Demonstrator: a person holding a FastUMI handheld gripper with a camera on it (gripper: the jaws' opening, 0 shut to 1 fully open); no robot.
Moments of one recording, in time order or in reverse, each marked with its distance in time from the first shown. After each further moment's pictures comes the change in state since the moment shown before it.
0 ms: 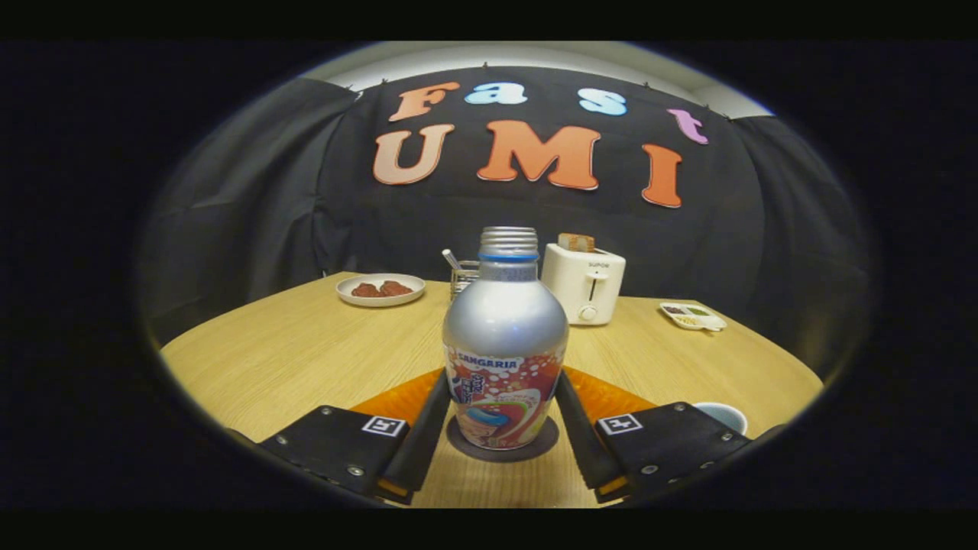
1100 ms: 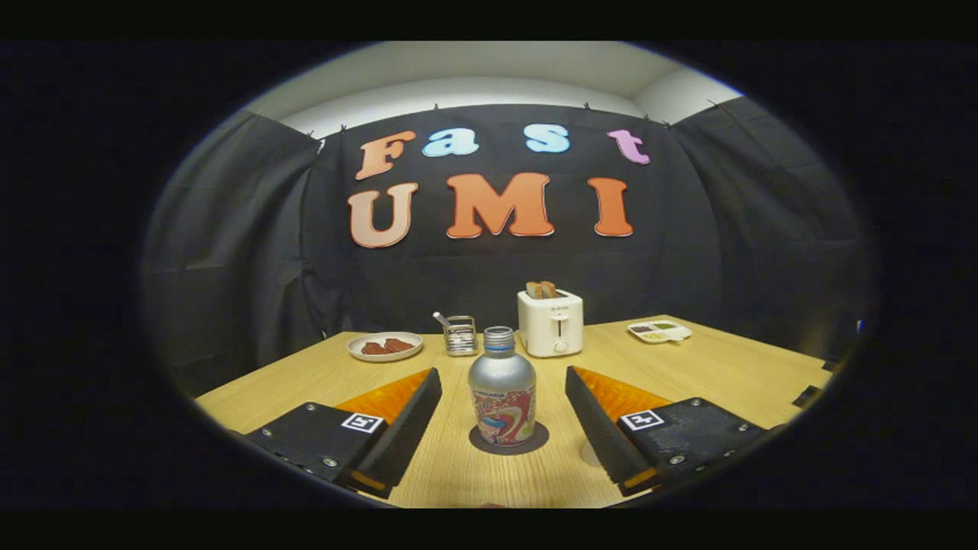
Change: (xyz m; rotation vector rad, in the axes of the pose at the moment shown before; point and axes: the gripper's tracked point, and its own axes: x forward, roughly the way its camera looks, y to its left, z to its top) arm -0.103 -0.013 0.073 0.124 -0.212 -0.098
